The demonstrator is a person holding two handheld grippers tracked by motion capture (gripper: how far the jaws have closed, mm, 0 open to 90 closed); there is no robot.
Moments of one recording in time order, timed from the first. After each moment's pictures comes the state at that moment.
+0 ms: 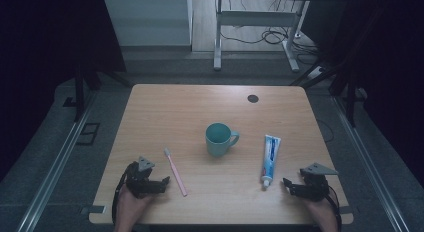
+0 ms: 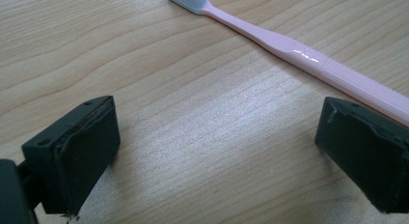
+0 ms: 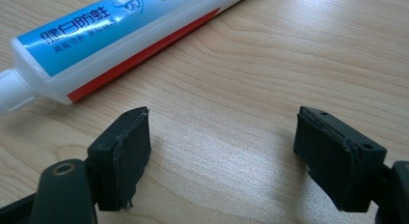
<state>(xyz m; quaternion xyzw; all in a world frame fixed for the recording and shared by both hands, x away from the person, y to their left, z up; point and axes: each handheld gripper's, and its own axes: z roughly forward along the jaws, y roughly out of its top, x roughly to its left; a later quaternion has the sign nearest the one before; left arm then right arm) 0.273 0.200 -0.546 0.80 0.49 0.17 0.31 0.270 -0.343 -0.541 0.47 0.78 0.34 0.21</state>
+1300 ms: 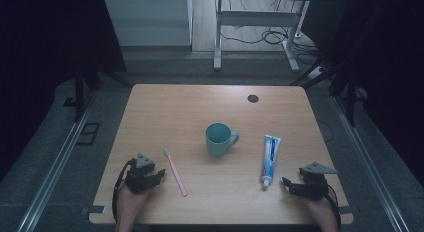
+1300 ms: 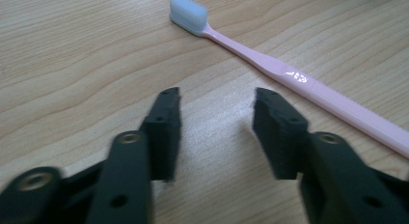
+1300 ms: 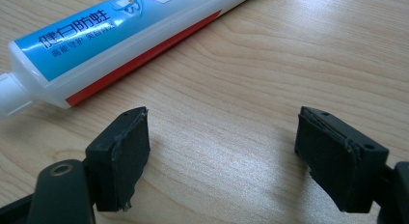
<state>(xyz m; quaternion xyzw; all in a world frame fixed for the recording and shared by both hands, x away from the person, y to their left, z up) 0.278 0.201 -0.534 0.79 0.49 0.16 0.32 0.273 -0.341 -0.541 0.47 0.78 0.34 0.21</state>
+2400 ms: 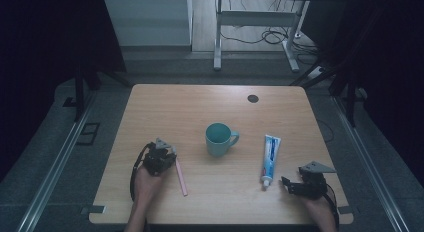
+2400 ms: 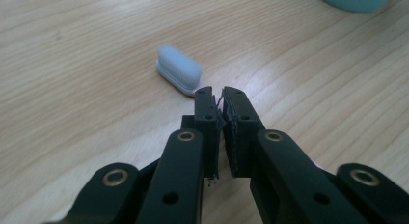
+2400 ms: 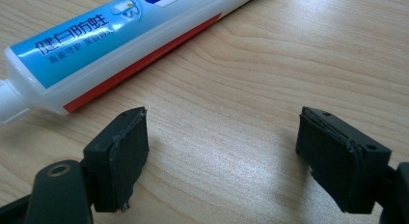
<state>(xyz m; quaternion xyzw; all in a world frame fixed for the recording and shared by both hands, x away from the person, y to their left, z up) 0.337 0.160 -0.532 0.82 0.46 0.14 0.32 0.275 -0.339 -0.541 0.48 0.78 0.34 0.21</state>
